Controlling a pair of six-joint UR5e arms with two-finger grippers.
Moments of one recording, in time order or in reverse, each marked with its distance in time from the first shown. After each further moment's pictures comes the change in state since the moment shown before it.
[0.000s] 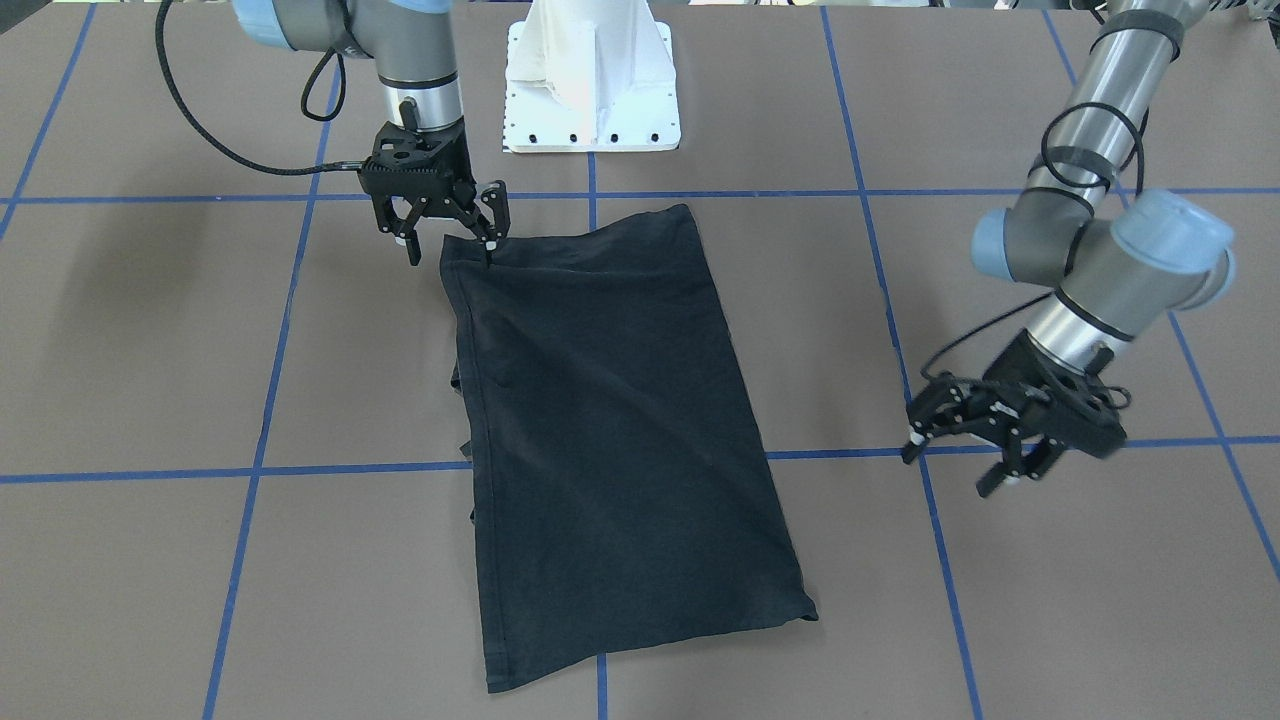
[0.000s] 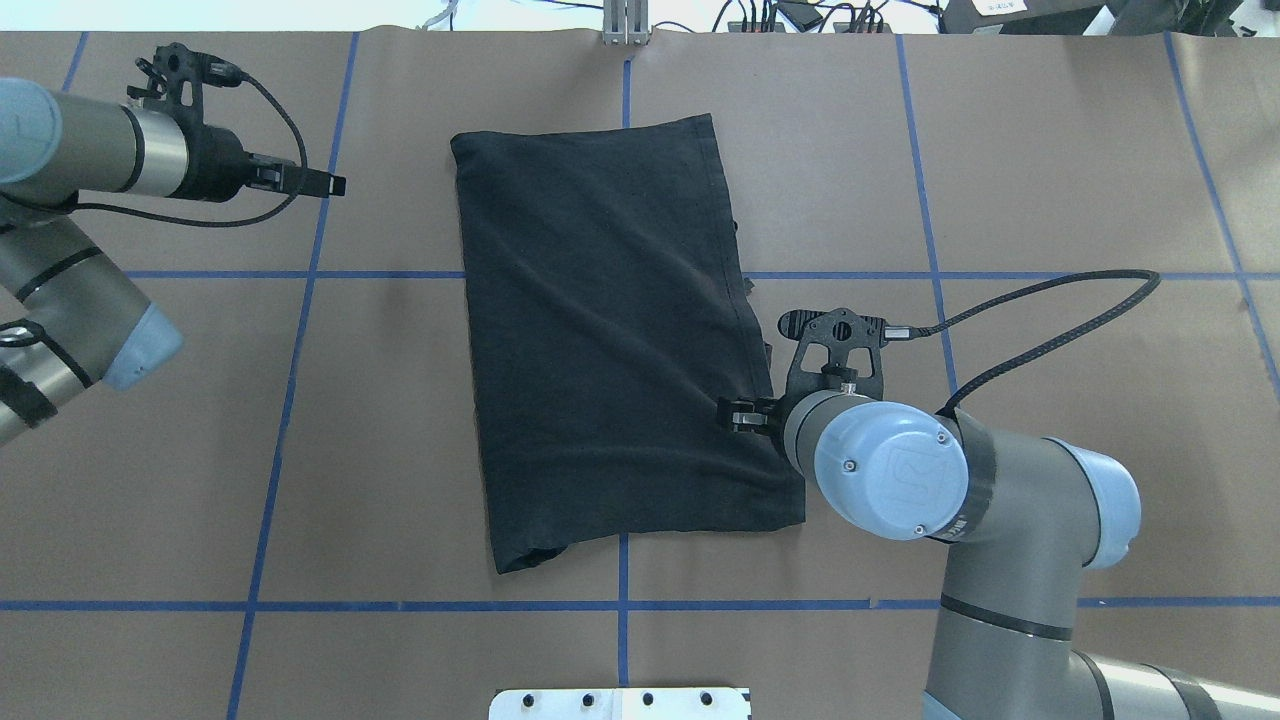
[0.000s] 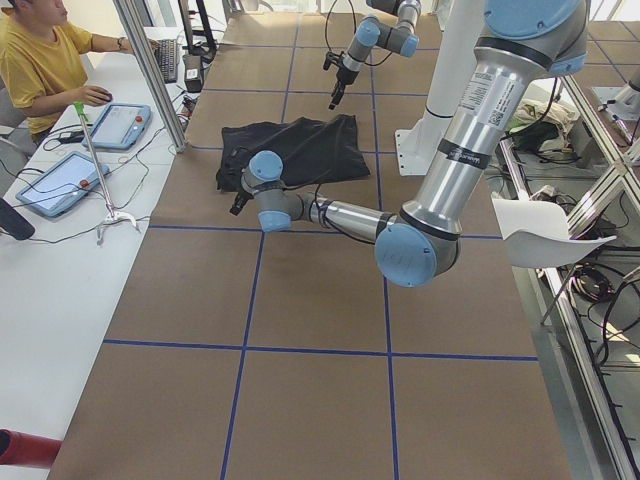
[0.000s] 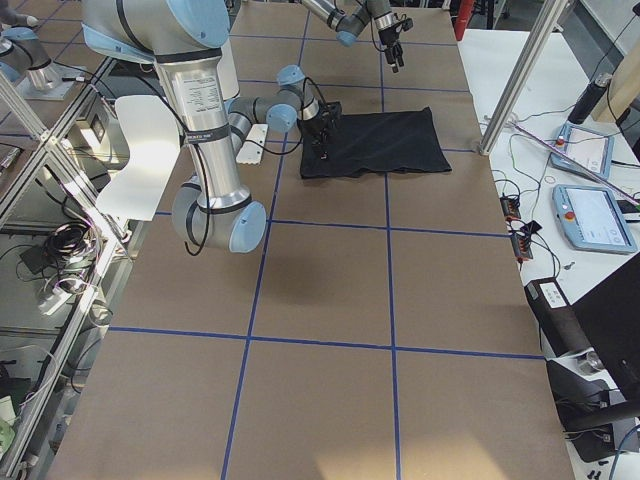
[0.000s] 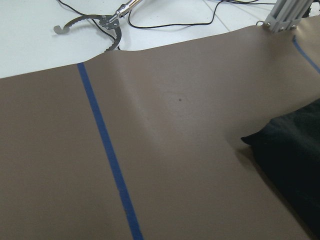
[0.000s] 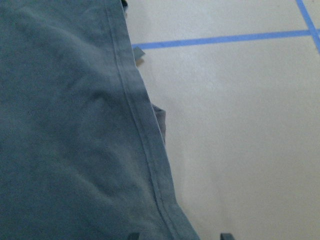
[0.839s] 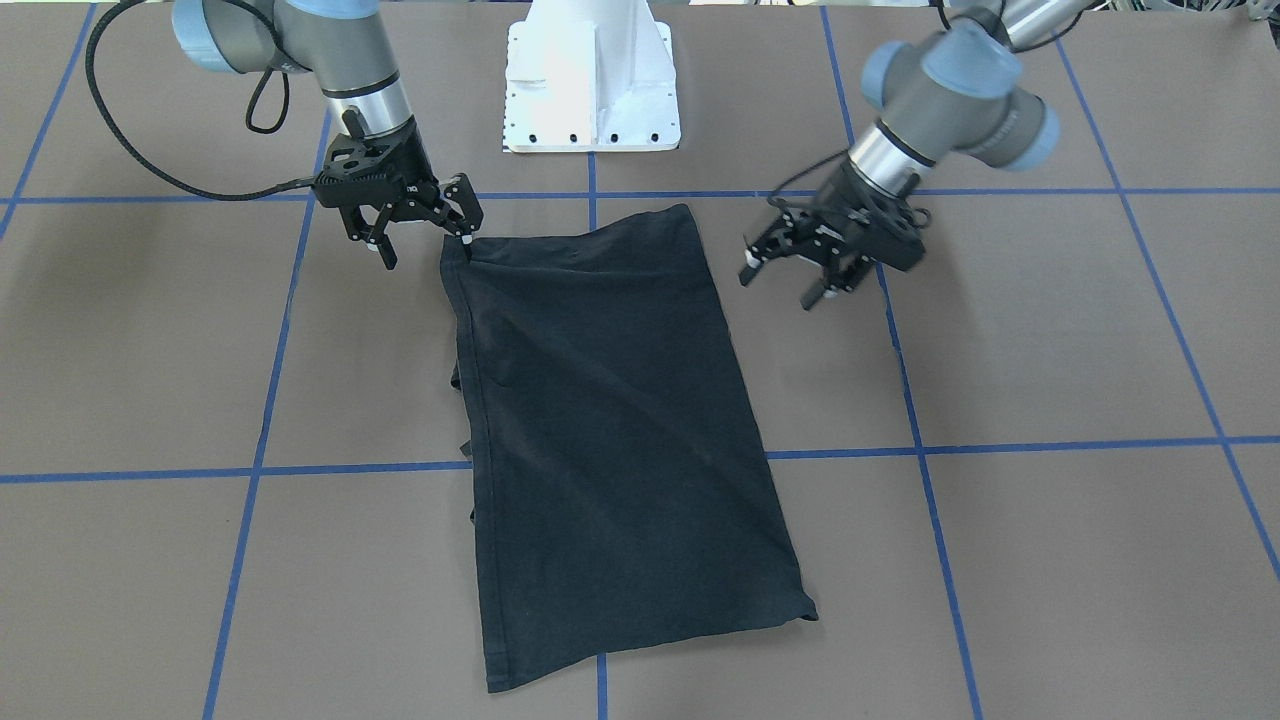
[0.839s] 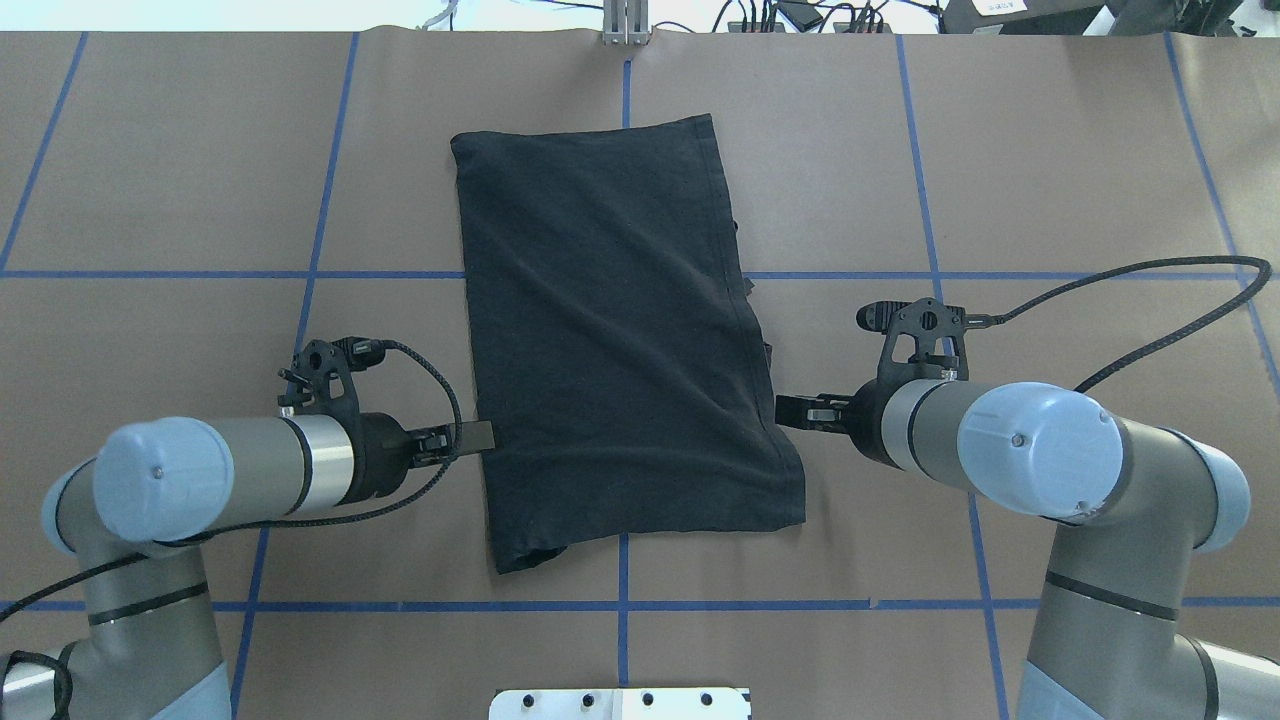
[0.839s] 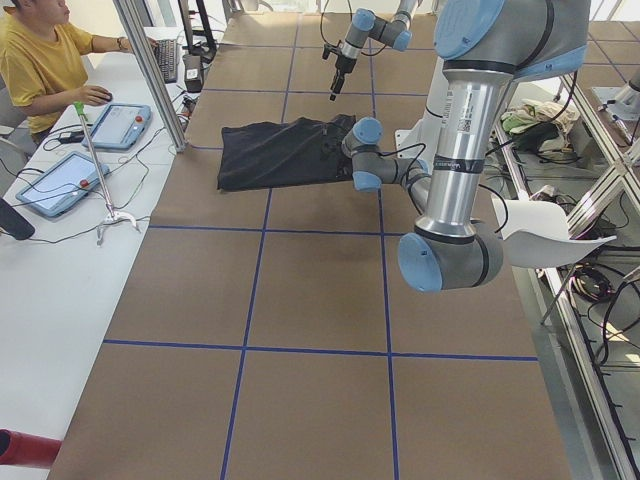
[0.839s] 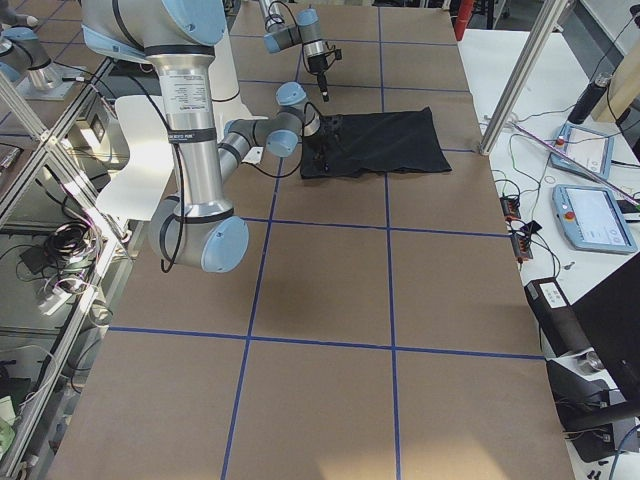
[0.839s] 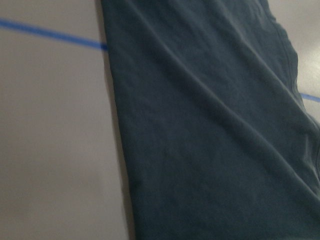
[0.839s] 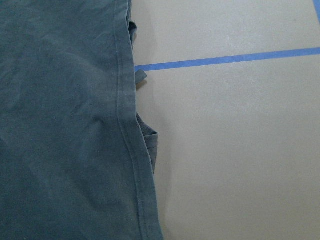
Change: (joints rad) left arm 0.564 0.153 -0.459 0.268 0.417 -0.654; right arm 0.069 -0.177 0.036 0.255 0.113 -0.086
